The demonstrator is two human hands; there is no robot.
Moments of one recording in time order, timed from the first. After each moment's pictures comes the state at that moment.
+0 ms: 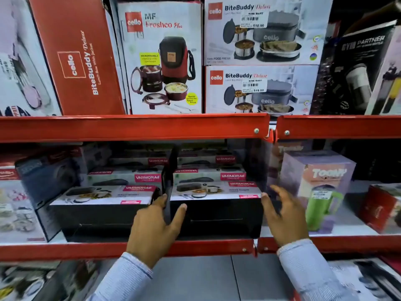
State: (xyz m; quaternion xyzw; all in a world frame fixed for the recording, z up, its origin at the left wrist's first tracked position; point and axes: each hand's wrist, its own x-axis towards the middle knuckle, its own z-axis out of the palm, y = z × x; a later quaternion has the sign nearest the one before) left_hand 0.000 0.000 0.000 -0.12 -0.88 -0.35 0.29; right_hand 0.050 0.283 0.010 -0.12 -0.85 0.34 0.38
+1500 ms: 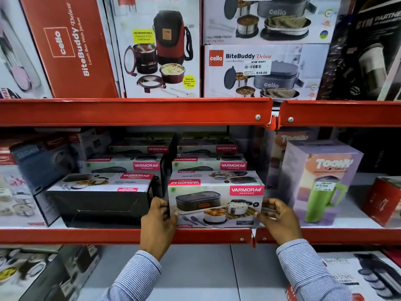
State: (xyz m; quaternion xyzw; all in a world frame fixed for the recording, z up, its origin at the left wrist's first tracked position) left_hand -0.013 0.016 -0.052 -0.05 -0.85 -0.50 0.17; right_hand 0.031 0.306 -0.045 -0.17 -0.79 0.55 0.20
